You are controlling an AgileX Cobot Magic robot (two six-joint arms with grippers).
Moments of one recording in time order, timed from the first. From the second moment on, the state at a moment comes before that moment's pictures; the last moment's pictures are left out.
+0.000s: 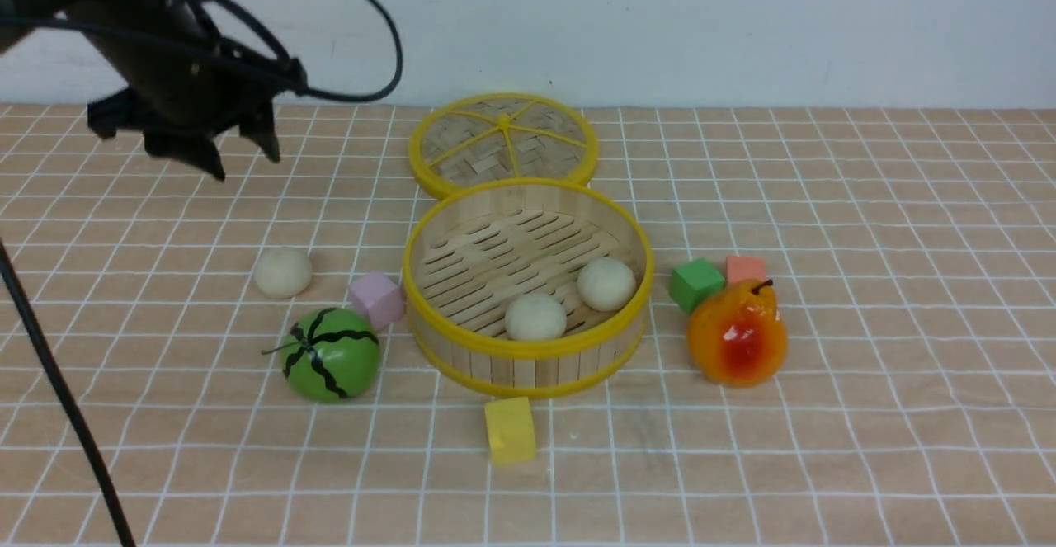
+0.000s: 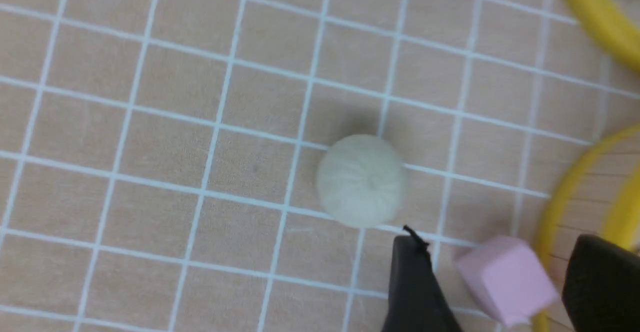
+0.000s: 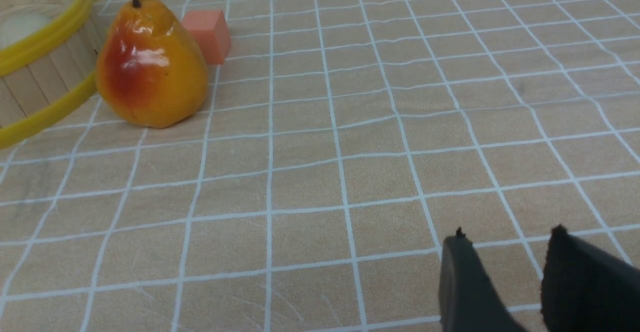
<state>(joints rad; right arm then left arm) -0.13 -0.01 0.02 0.15 0.40 -0.07 -0.08 1.99 -1.87 -0.03 0.98 -0.32</state>
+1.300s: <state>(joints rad) -0.13 -0.01 0.02 0.15 0.40 -0.07 -0.08 2.24 -2.01 -0.01 1.02 -0.26</state>
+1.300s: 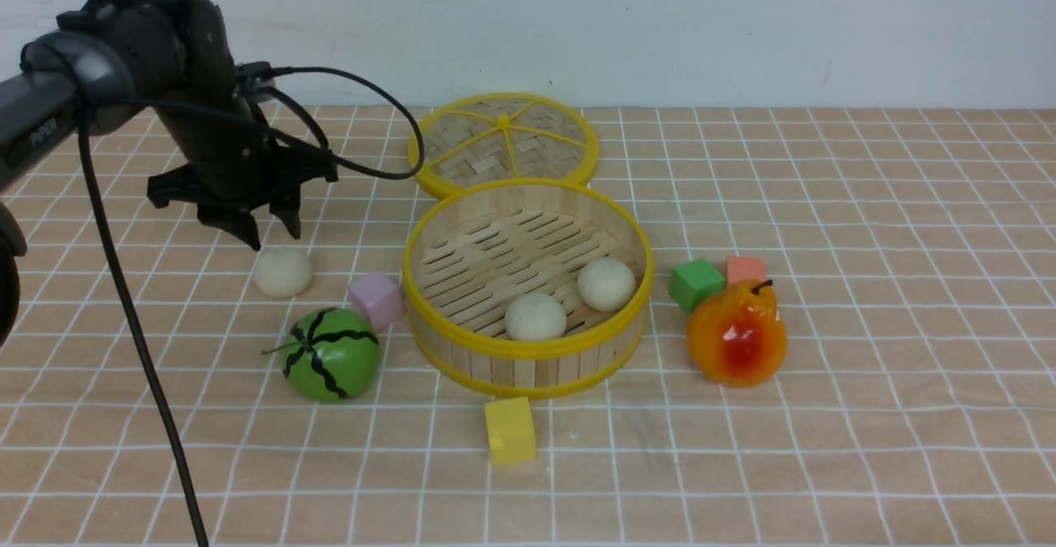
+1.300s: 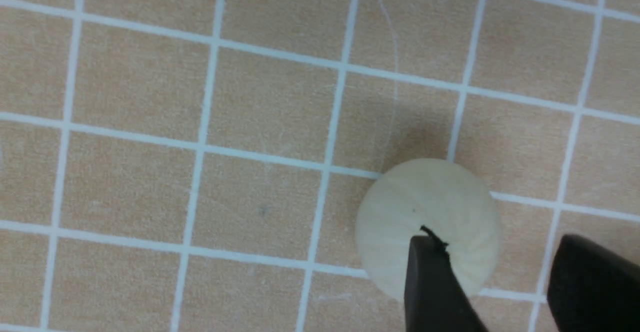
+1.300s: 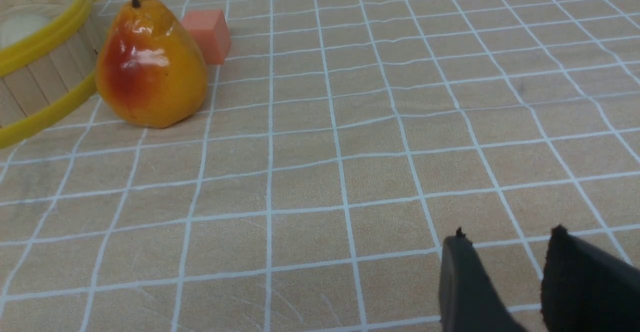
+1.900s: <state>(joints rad) -0.13 -0.01 0.02 0.15 0.40 -0.07 -0.08 2.30 -2.01 -0.01 1.01 -0.26</state>
